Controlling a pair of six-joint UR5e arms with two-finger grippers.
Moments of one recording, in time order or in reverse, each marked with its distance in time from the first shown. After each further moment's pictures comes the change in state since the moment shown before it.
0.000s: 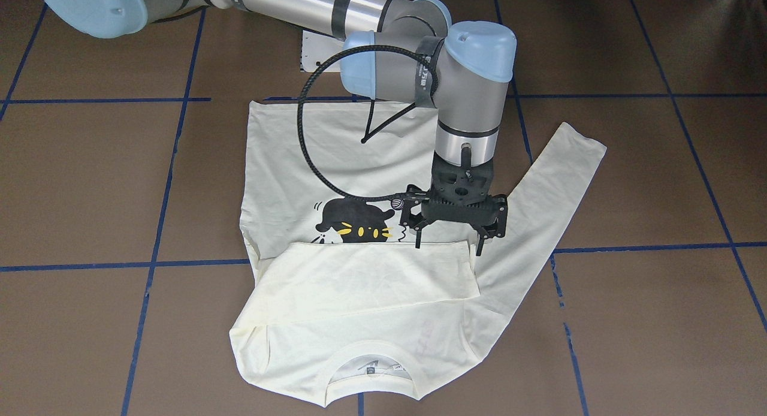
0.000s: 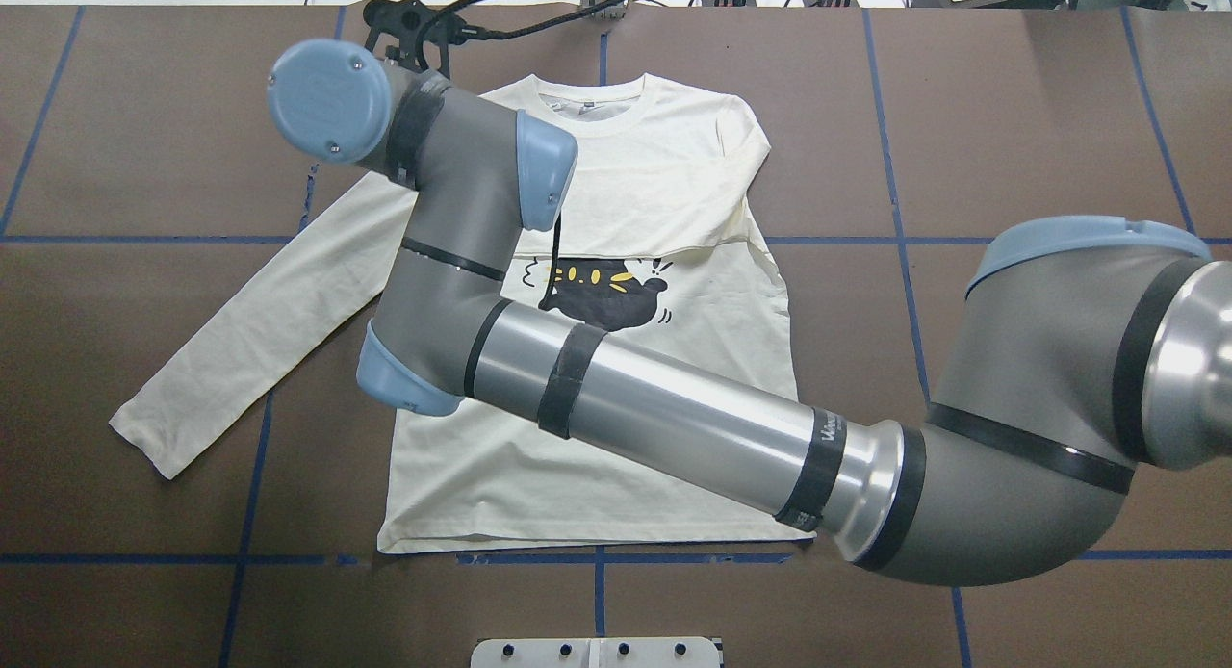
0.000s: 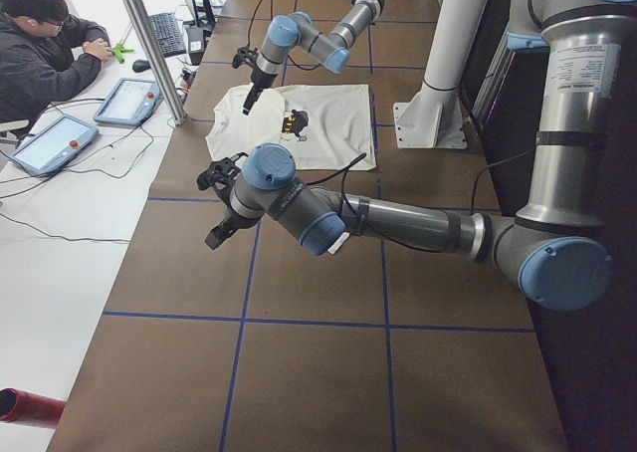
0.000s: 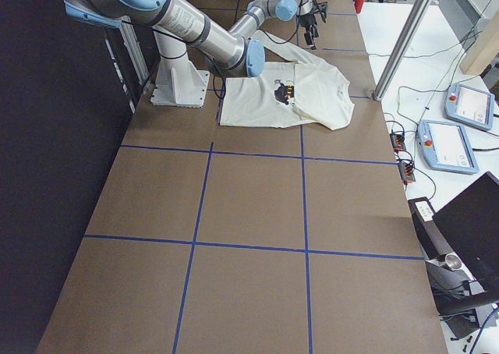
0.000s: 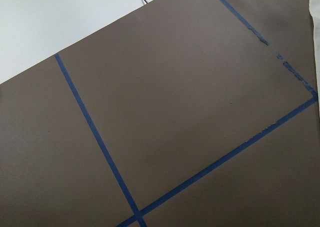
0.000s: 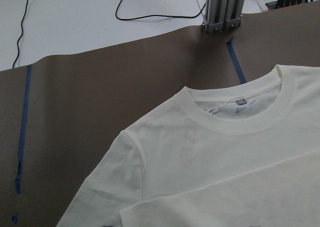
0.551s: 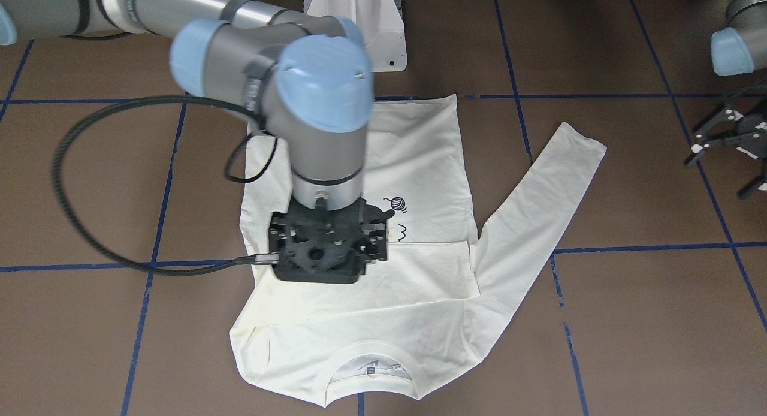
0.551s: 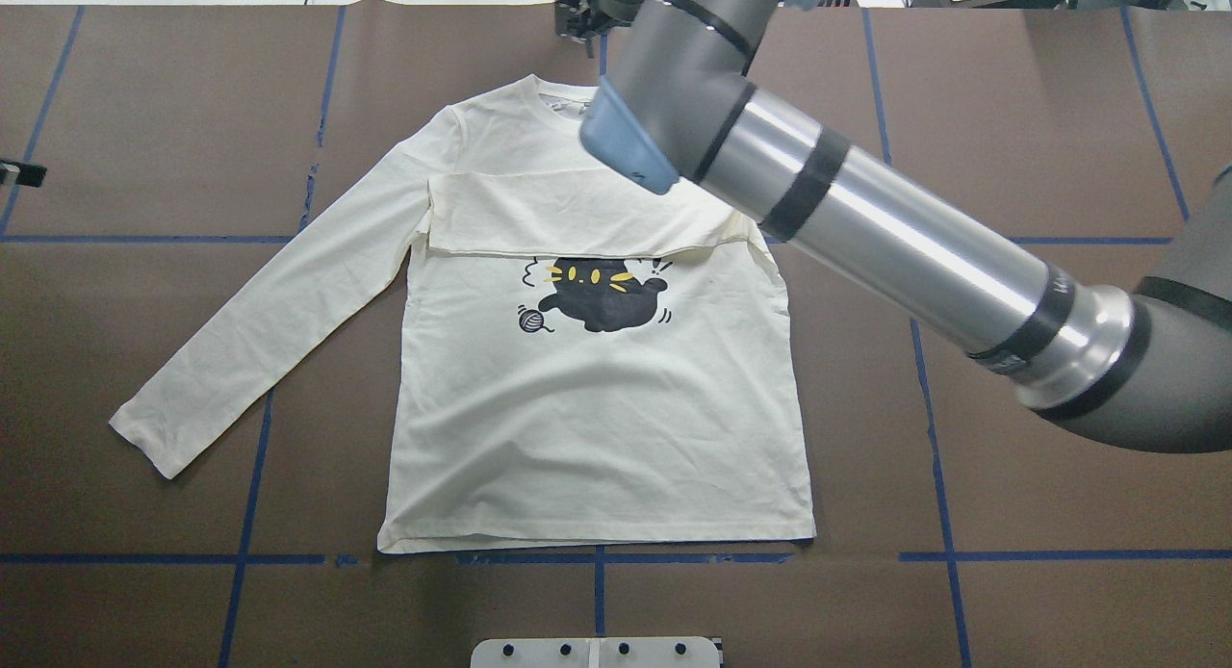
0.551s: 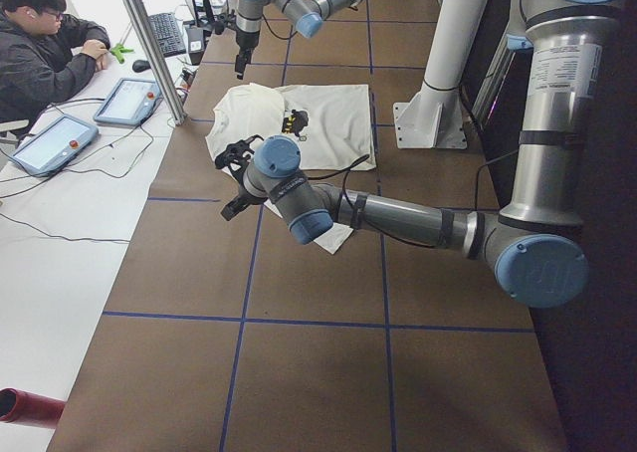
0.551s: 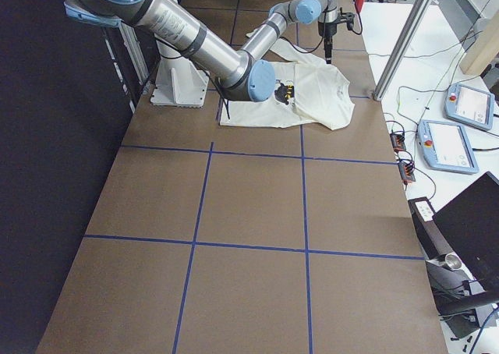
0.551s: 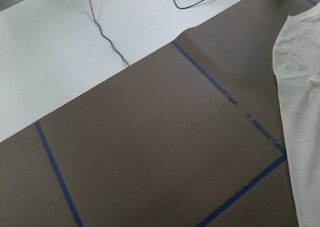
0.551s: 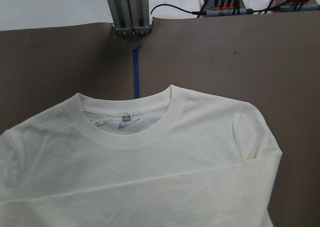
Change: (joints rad) left arm 0.276 0.005 -0.005 -0.202 0.032 -0.271; right arm 0.230 -0.278 0.346 -0.220 0.318 -0.390
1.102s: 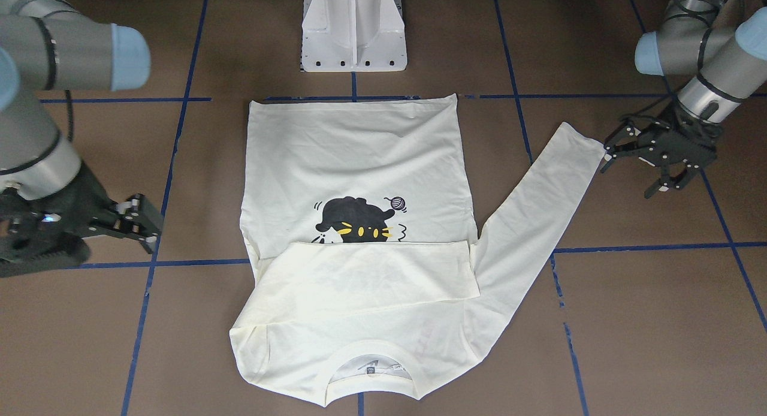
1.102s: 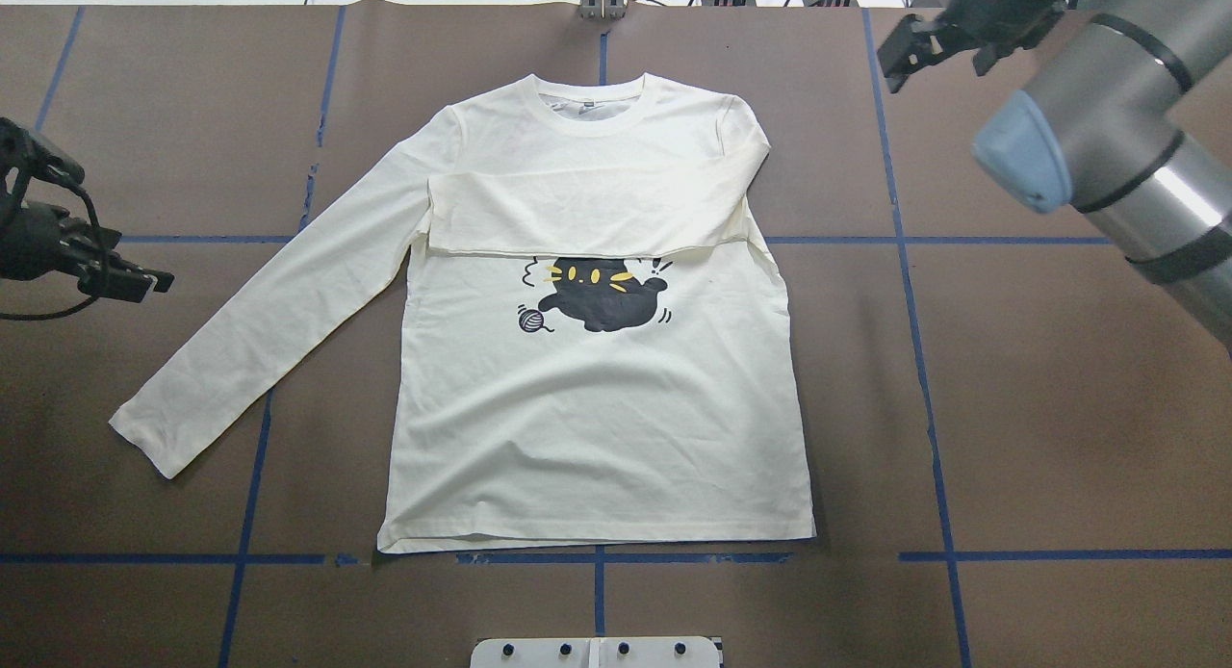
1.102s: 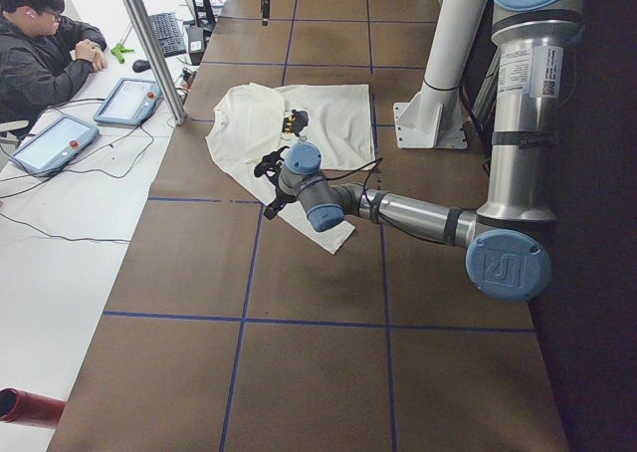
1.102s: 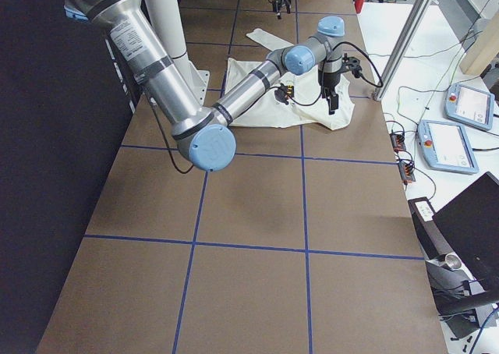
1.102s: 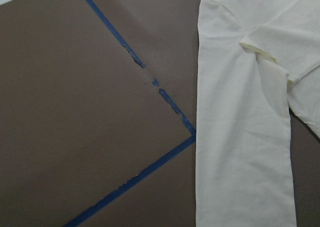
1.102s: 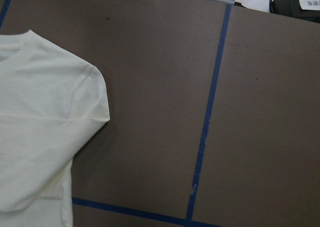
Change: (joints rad) left arm 0.286 0.066 -0.033 -0.009 0.224 -0.132; right arm 0.233 -0.531 0.424 -0.010 0.179 -0.485
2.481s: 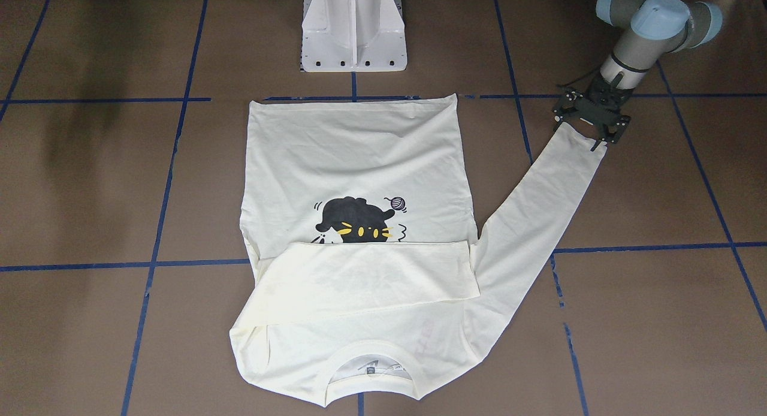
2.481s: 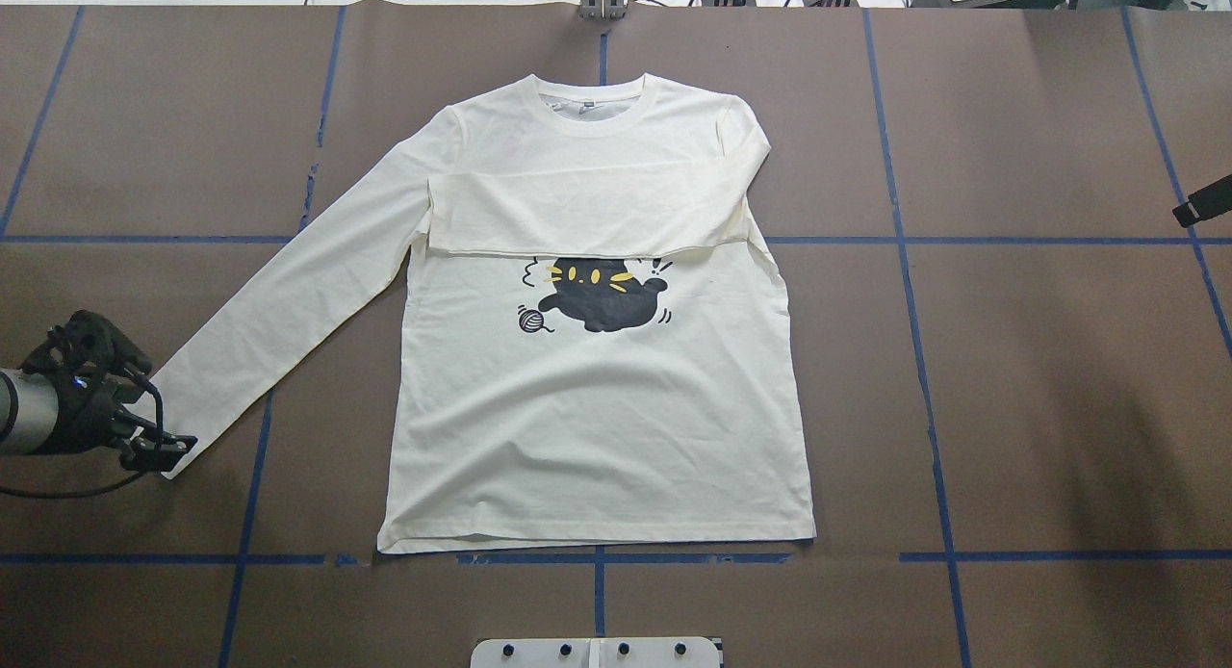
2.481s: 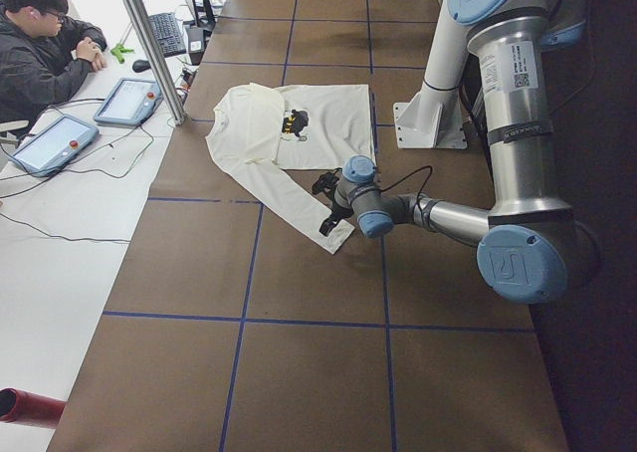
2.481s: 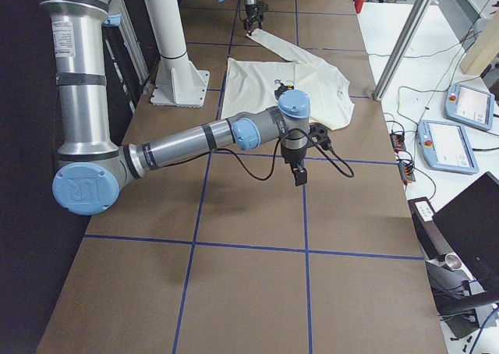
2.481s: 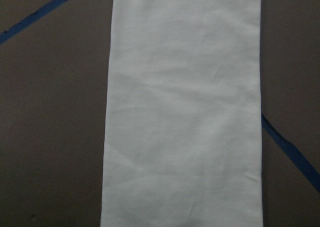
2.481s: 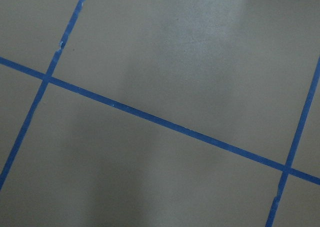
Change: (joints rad) left arm 0.394 0.206 -0.119 -0.003 0.283 -0.115; right arm 0.217 -0.505 0.147 0.180 0.164 -0.392
